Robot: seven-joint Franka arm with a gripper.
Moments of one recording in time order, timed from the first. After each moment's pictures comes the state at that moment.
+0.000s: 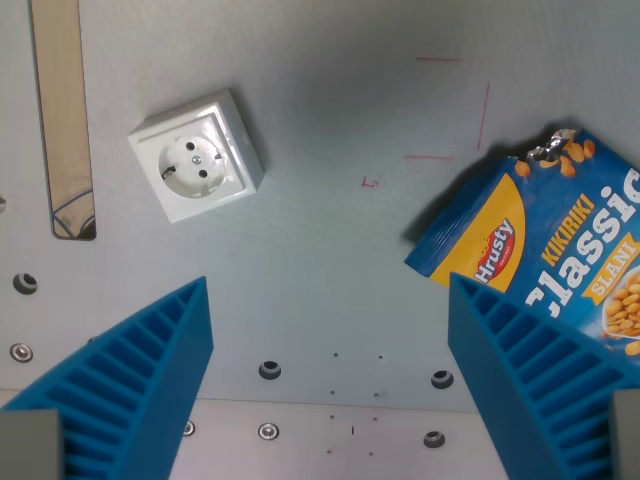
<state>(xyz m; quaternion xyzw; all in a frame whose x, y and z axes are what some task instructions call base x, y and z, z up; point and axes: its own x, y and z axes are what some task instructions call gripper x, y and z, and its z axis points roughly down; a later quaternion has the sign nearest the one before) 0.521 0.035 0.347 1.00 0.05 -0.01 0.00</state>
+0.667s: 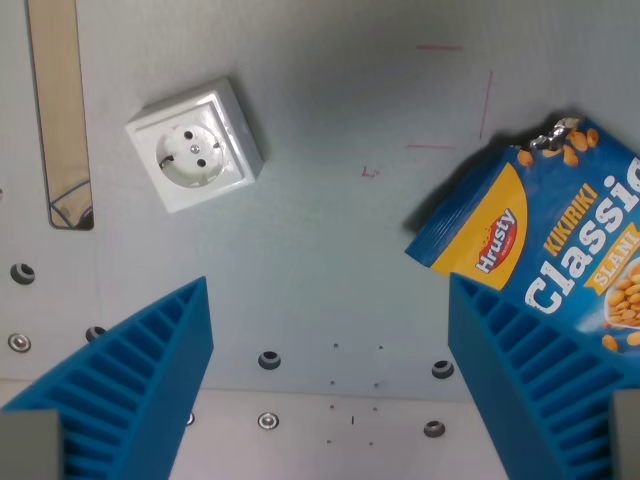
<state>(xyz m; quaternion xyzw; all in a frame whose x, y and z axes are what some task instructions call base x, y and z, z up) 0.518 0.034 0.345 1.00 0.05 -0.02 0.00</state>
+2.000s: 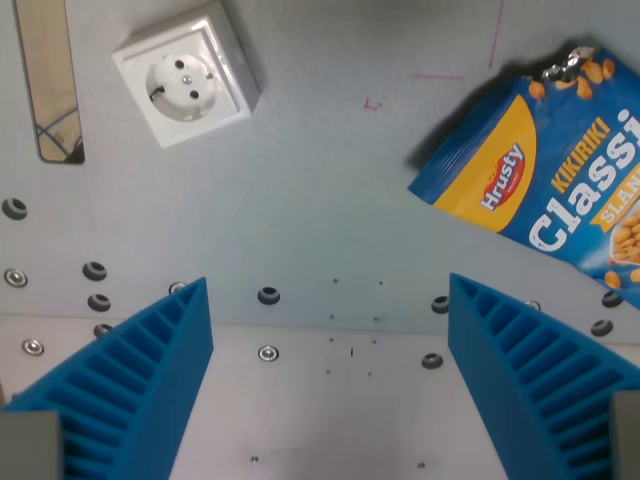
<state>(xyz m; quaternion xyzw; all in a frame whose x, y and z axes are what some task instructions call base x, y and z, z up) 0.513 0.034 0.343 1.00 0.05 -0.08 0.00</state>
